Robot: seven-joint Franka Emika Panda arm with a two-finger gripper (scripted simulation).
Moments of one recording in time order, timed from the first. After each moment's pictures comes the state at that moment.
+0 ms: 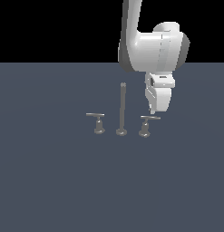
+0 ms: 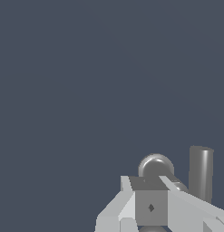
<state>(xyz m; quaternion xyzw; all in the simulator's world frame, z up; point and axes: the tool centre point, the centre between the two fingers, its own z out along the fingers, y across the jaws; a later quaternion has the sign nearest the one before) 0.045 -0.169 0.102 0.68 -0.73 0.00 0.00</state>
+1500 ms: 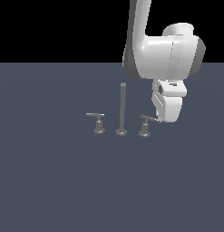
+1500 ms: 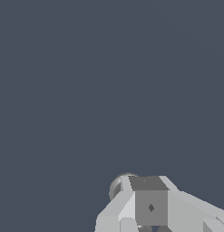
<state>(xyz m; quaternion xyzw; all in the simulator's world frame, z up) 0.001 -0.186 0.089 0.67 -0.75 0.01 0.00</state>
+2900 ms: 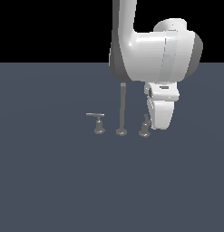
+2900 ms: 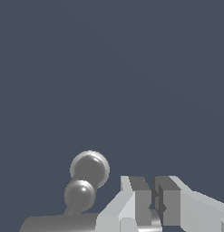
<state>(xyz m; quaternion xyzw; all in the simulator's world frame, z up) -0.041 -0.149 0.089 0.64 -0.77 0.00 0.01</state>
